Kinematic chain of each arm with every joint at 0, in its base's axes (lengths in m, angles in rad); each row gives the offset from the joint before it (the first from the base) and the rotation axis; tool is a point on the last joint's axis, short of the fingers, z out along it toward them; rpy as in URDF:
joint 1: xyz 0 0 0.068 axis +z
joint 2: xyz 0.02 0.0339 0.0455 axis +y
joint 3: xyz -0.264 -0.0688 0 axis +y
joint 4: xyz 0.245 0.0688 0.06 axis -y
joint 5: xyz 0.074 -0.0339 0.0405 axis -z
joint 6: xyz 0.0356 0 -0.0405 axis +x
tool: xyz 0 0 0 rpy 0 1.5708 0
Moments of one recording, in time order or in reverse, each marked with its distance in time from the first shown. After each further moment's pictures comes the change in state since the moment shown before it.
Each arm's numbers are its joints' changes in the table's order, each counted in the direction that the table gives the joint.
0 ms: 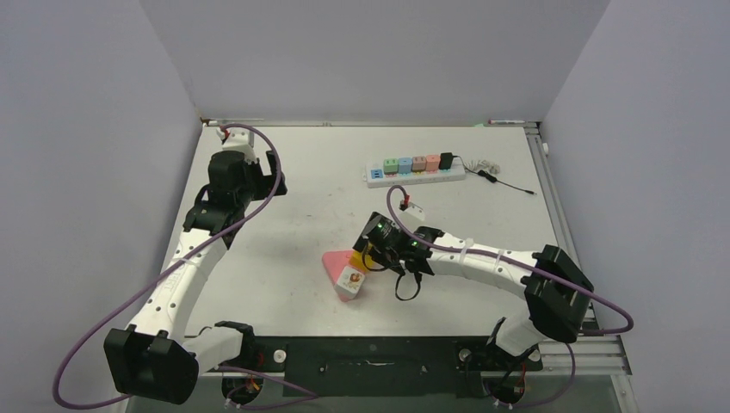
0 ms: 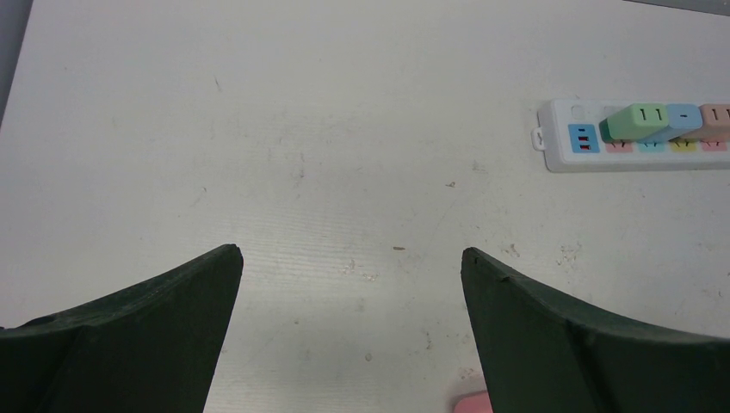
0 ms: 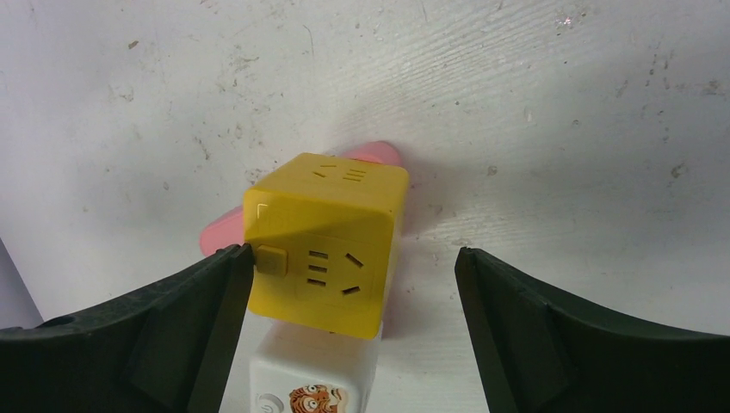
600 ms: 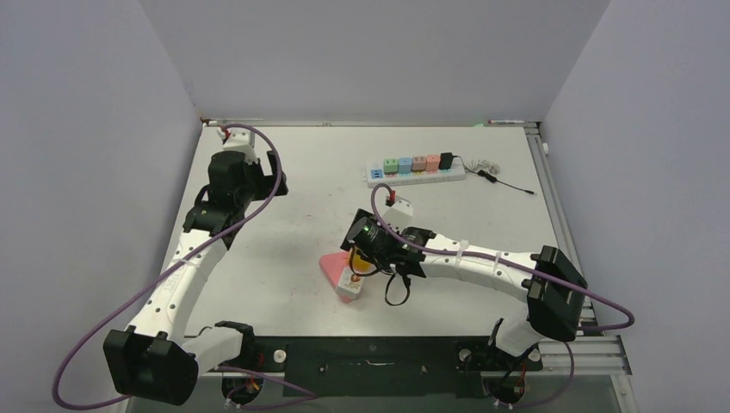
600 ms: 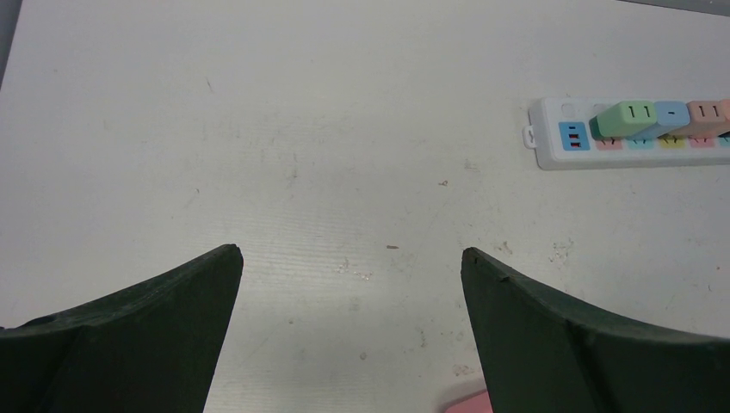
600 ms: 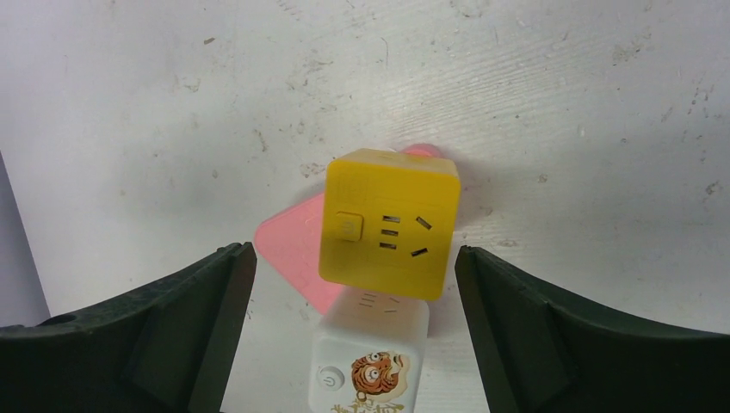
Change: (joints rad) left arm -0.004 -0.005 0.000 0.000 0.011 -0.003; right arm 0.082 0.030 -0.117 -0.043 0.122 -0.041
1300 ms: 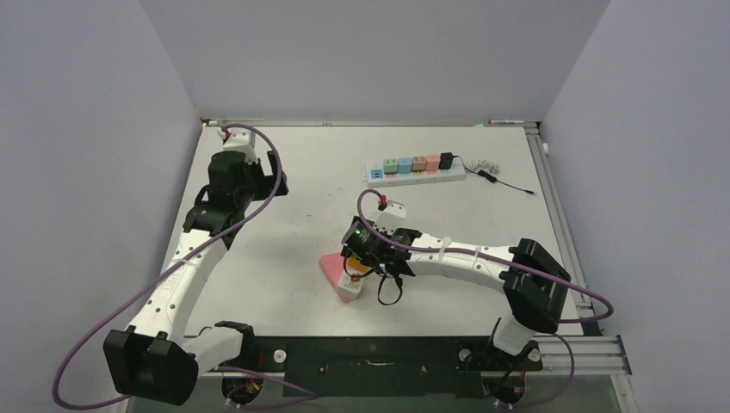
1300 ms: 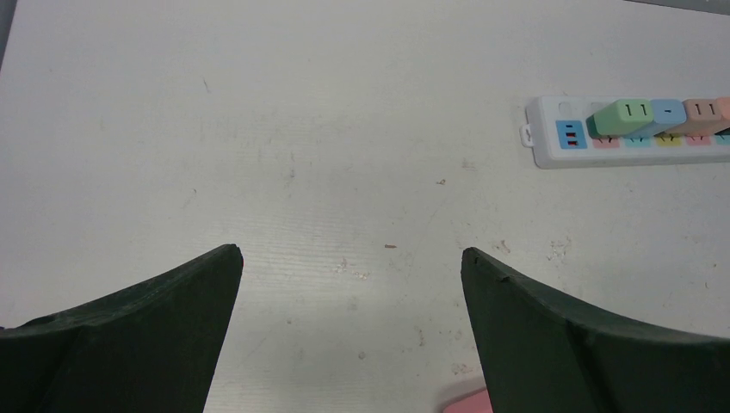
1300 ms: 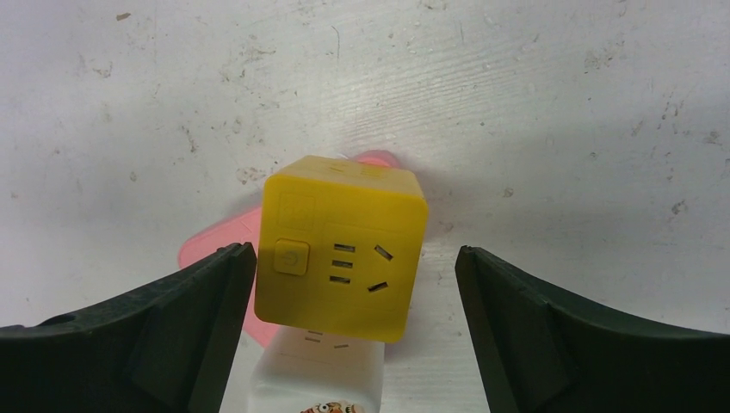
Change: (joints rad) left arm 0.000 0.000 0.000 0.000 0.006 0.000; right arm 0.007 0.097 -0.010 -0.011 0.018 -0.064
